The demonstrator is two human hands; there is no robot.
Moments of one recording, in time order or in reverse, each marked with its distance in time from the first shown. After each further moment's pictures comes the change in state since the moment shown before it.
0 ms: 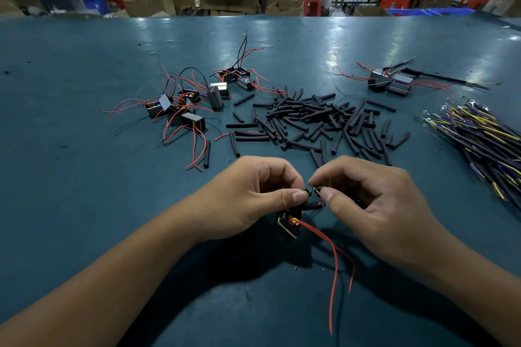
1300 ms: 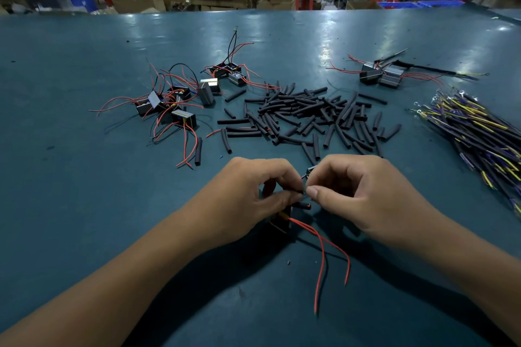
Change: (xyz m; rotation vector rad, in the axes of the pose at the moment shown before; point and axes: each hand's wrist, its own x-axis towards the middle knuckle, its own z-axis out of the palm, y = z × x) left_hand -0.003 -0.005 0.009 0.551 0.147 0.222; right_hand 0.003 0.012 -0.006 0.026 -0.163 0.150
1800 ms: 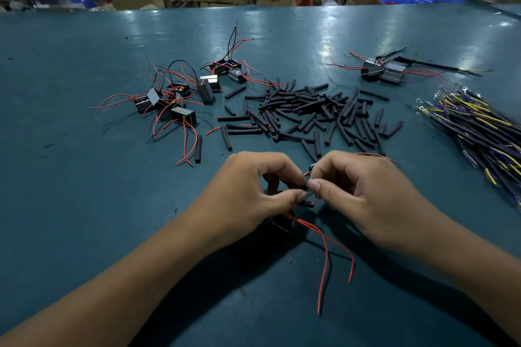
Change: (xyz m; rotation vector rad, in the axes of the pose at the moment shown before) left_hand 0.002 0.004 0.005 -0.128 0.054 -0.115; right_hand 0.001 0.005 0.005 -0.175 0.077 -0.037
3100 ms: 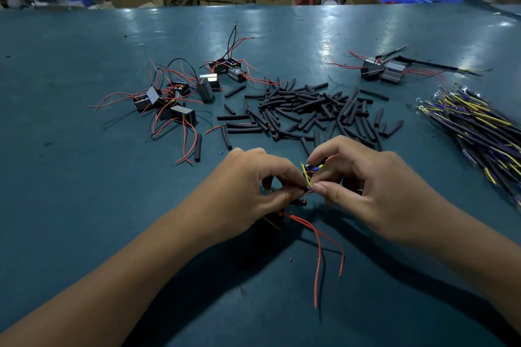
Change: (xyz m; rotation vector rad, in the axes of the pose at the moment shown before) left_hand -0.001 0.001 -0.007 0.226 -0.023 0.094; right_hand 0.000 -0.006 -0.012 0.011 -0.079 -0.059
